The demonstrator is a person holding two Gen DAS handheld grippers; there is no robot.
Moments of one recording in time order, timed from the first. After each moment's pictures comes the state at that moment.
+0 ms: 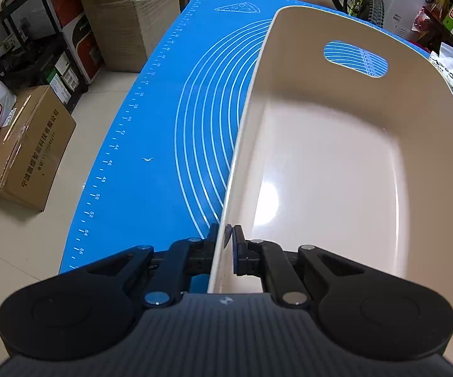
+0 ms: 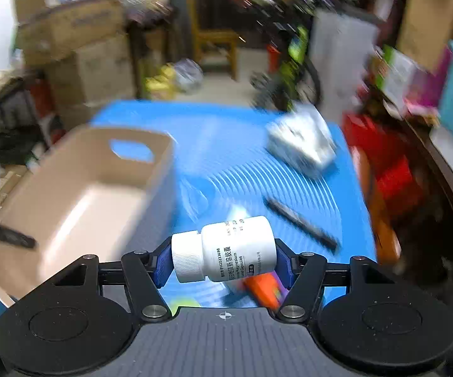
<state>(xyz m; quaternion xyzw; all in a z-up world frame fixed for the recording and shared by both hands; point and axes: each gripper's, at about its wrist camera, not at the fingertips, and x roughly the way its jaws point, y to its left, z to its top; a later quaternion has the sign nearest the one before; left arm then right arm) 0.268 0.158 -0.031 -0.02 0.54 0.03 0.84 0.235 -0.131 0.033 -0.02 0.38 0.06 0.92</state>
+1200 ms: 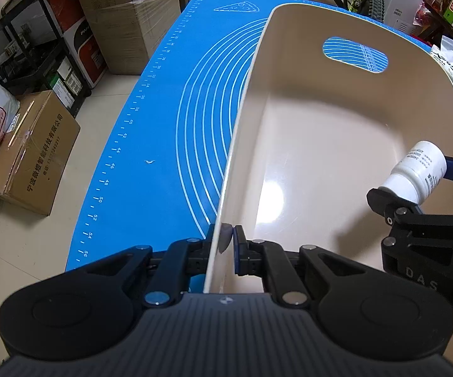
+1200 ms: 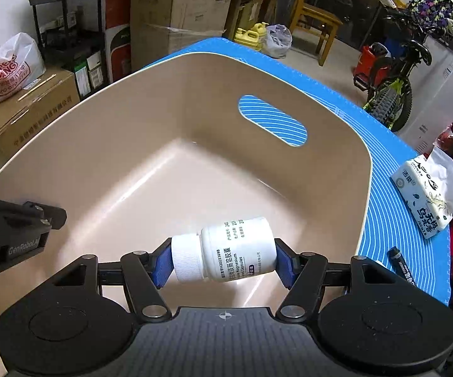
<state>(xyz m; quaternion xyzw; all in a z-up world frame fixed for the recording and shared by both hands) 0.268 0.150 -0.031 0.00 0.54 0.04 0.84 0.302 0.038 -0.043 -0.17 0.44 0.16 0.87</state>
